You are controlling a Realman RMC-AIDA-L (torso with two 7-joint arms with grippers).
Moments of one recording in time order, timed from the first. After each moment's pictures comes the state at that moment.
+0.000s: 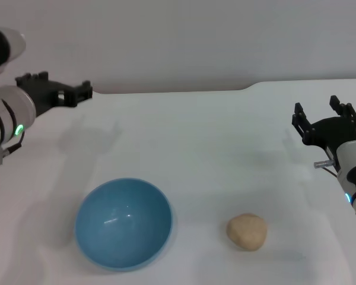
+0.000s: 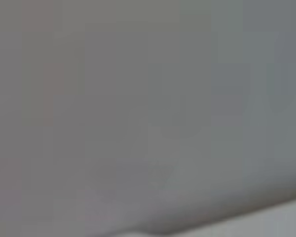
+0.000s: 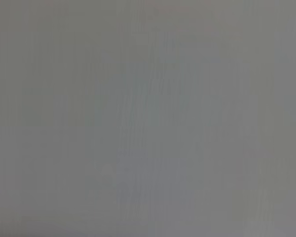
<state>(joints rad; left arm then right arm) -0.23 -1.96 1.83 1.46 -0.15 -0.49 -0.22 0.45 2.08 0.57 0.40 -1.82 -0.94 -0.29</state>
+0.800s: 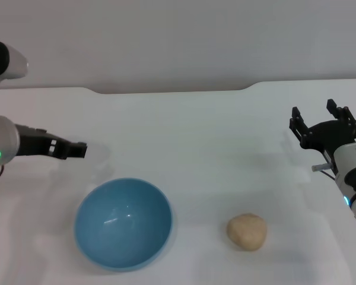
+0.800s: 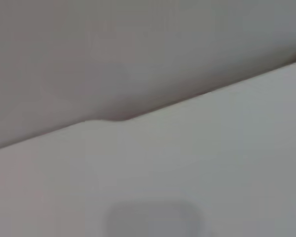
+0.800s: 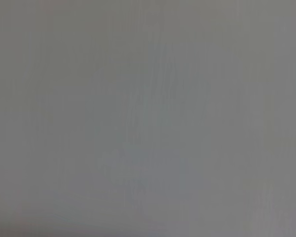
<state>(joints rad) -0.23 -2.05 1.57 1.64 -0.41 -1.12 0.23 0.45 2.08 0.56 0.39 -1.82 -0.92 -0.29</state>
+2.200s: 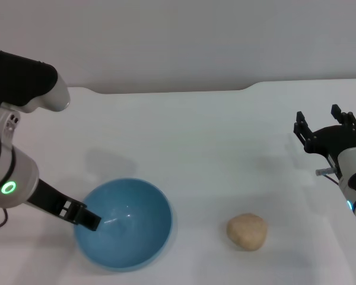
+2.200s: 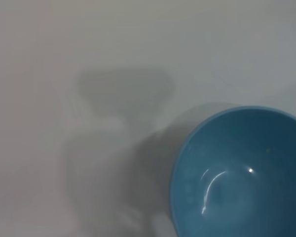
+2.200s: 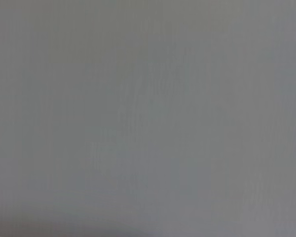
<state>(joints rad) -0.39 -2.06 1.63 1.77 -0.41 -1.73 0.03 0.43 2.09 0.57 0.39 -1.82 -0.92 -0.29</state>
